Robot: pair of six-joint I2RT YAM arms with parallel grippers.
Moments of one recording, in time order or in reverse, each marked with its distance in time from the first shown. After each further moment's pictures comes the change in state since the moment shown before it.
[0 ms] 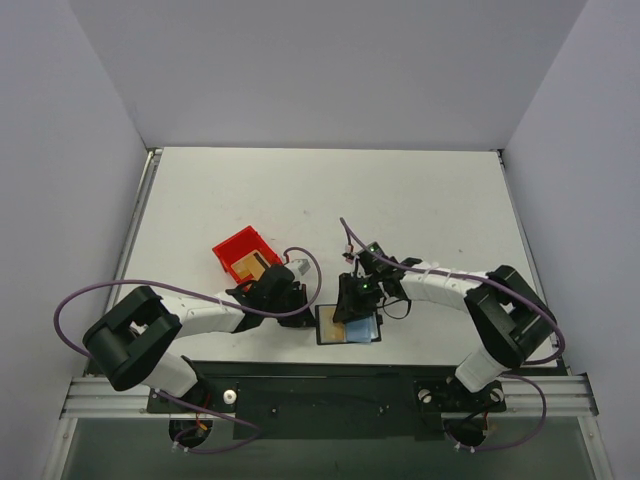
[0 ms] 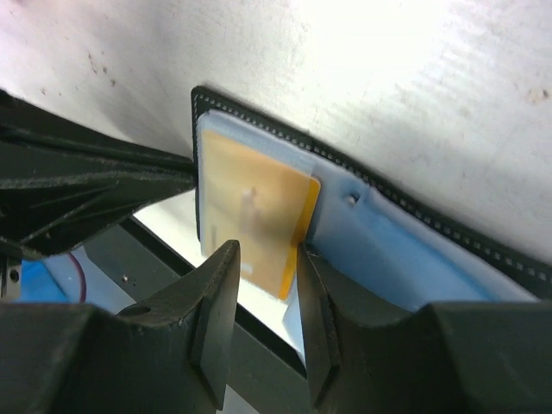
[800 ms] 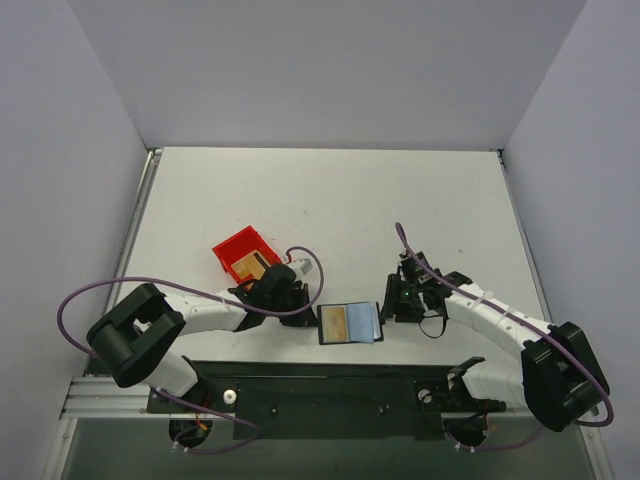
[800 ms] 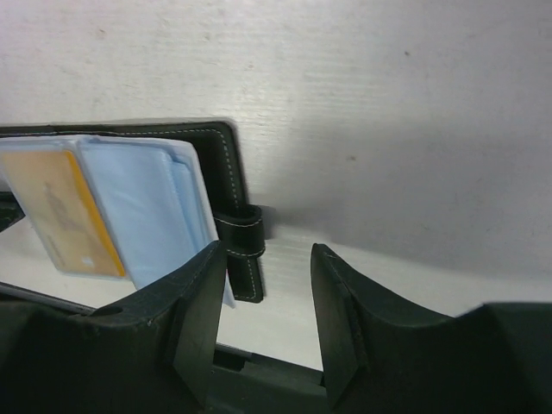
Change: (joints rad) left arm 0.000 0.021 0.009 0.016 0.022 0.001; right arm -0.162 -0.397 -0.163 -0.281 0.386 0.000
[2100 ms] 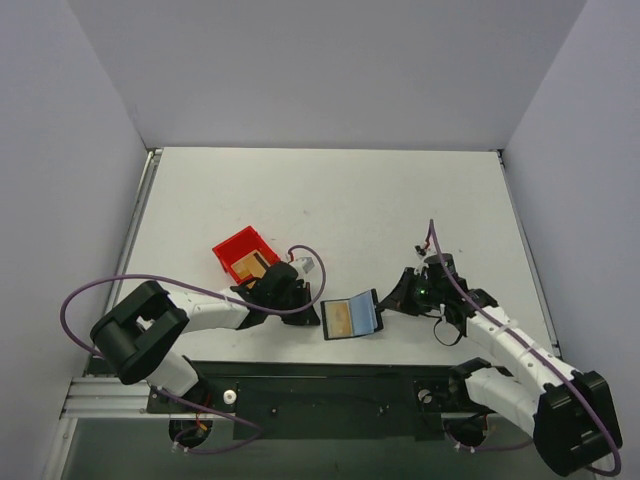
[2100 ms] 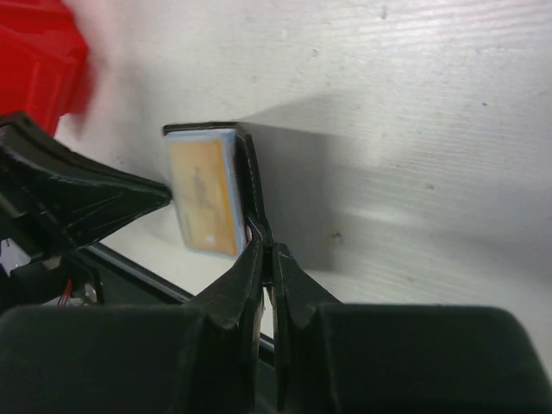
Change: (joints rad) left arm 0.000 0.026 0.025 0.000 0.006 0.004; right arm -0.143 -0.208 -0.142 0.196 -0.231 0.058
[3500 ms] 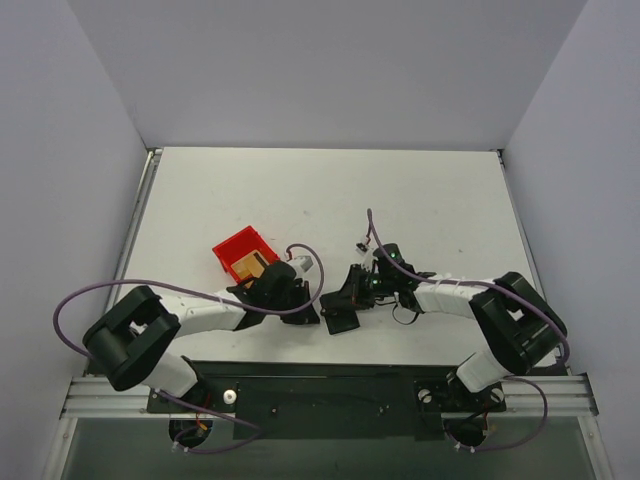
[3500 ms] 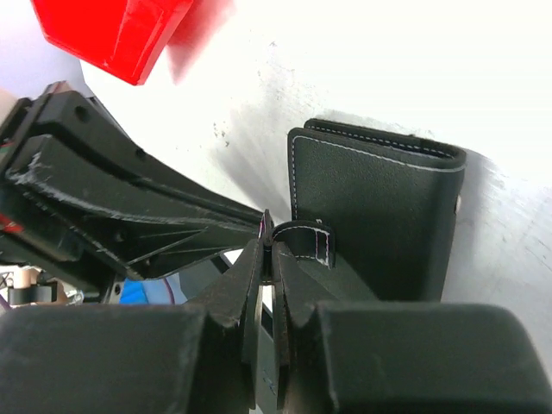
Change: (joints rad) left arm 0.000 -0.036 -0.004 -0.005 -0.003 0.001; right arm 0.230 0.513 0.109 0.533 -0.258 0.163
